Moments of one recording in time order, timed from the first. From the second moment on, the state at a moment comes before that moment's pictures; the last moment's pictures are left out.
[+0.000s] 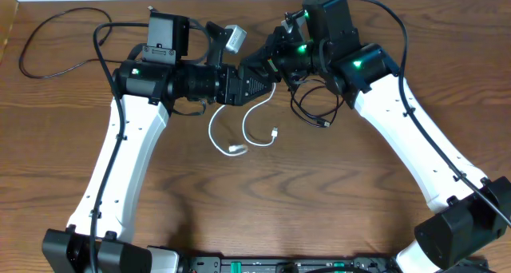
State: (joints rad) left arm -0.18 1.55 1.49 -0.91 0.94 -0.07; right arm 0.51 1.76 1.69 -0.54 -0.70 1.29
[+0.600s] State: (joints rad) left arm -0.18 1.55 1.49 -0.81 0.94 -0.15; right arm 0.48 1.76 1.69 -0.54 -0.69 1.20
